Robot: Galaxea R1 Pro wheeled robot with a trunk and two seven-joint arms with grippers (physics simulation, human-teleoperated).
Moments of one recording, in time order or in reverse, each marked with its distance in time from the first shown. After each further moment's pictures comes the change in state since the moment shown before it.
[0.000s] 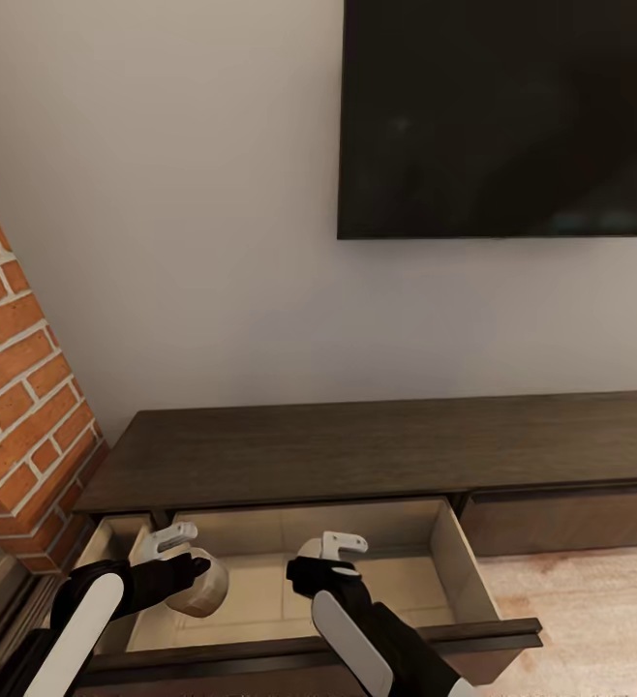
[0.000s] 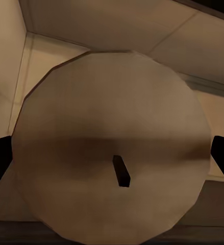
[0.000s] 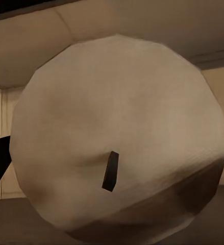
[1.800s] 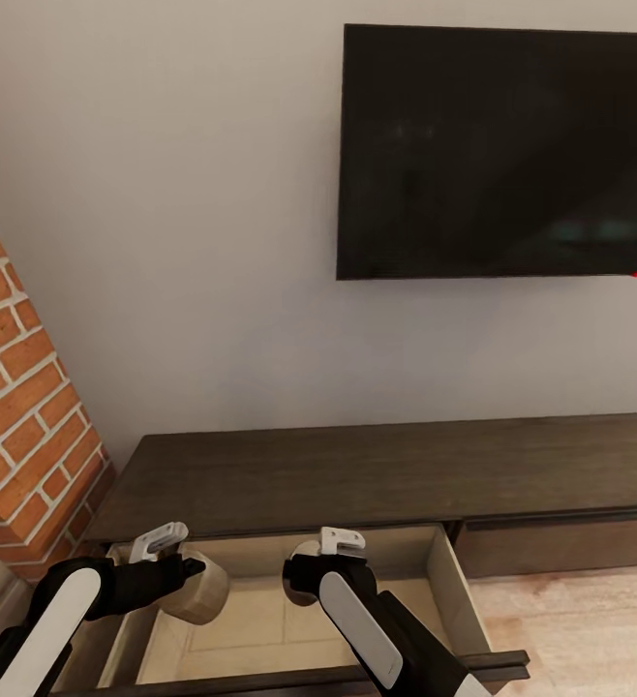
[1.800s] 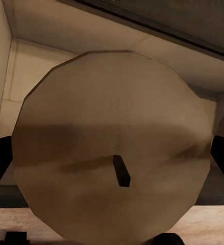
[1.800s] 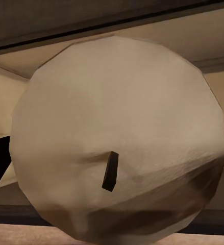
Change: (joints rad) left arm 0.000 0.055 0.031 -0.014 0.143 0.079 -0.011; right arm 0.006 -0.003 -0.065 -0.087 -0.063 0.159 -0.001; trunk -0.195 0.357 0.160
